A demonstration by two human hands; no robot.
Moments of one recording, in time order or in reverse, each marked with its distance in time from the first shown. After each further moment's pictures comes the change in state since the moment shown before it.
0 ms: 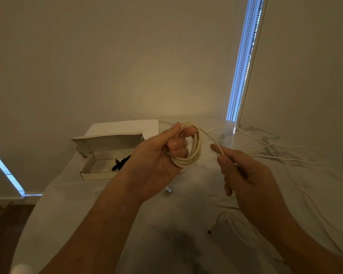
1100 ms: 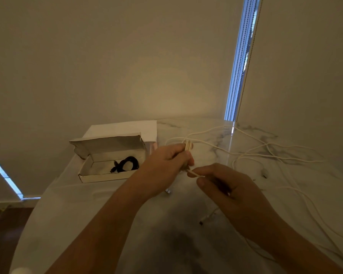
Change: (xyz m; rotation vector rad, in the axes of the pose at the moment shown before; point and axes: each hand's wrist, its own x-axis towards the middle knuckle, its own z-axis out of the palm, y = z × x) left_hand -0.003 -0.015 0.000 1.314 0.303 0.121; right_hand -0.012 -0.006 0.008 -0.007 -0.233 -0.068
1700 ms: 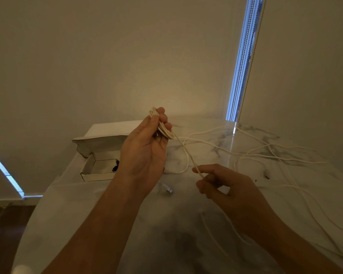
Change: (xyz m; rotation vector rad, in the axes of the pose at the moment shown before) left_hand 0.011 0.004 -0.018 -1.385 0.302 0.028; right_hand 0.004 0.020 0.003 -0.171 -0.035 0.076
